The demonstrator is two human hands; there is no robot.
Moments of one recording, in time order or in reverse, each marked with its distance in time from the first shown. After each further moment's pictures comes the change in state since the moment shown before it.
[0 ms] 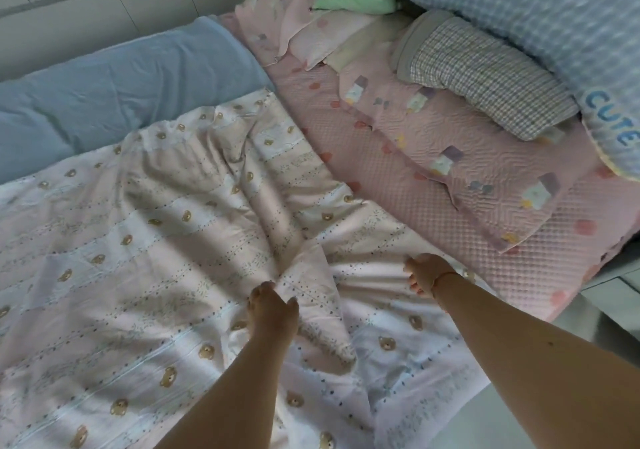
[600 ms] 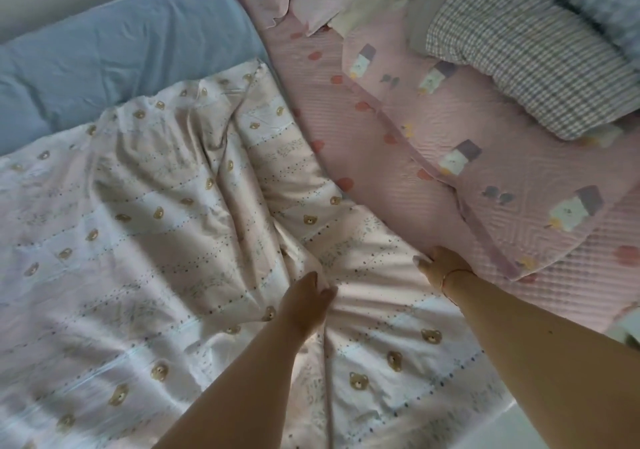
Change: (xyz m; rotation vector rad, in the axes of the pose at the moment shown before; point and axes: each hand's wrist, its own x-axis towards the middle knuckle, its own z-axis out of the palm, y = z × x) left_hand 0.032 0.104 0.063 -0.028 -0.288 0.152; right_hand 0.129 0.024 -0.059 -0.488 0.055 -0.113
